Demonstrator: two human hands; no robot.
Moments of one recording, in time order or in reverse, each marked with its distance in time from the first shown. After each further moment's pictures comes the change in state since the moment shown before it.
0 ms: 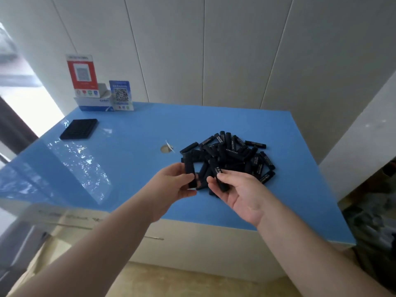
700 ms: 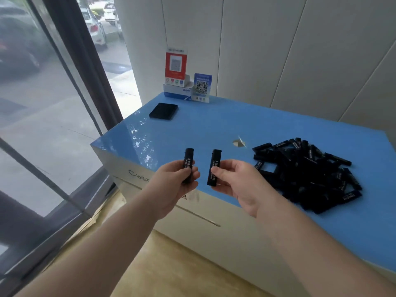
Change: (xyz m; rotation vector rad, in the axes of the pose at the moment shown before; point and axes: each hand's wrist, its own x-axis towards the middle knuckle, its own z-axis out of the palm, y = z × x) left_hand -0.111 -0.018 -0.142 -0.346 0.364 0.117; right_hand 0.009 0.101 0.150 -0.583 -0.189 -0.038
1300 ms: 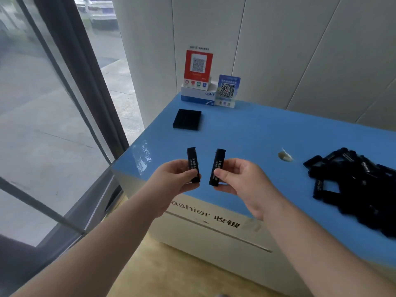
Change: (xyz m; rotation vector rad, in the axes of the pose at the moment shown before) left_hand 0.116 0.083 -0.181 0.208 -0.130 -0.007; right_hand 0.119 -0.001 0.167 -0.100 0.100 -0.111
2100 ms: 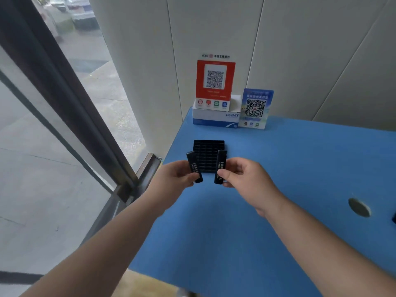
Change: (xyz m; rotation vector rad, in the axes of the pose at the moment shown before) left_hand 0.241 0.066 -0.110 0.497 0.001 0.099; right_hand 0.250 -0.023 0.062 -0.211 0.134 -0.029
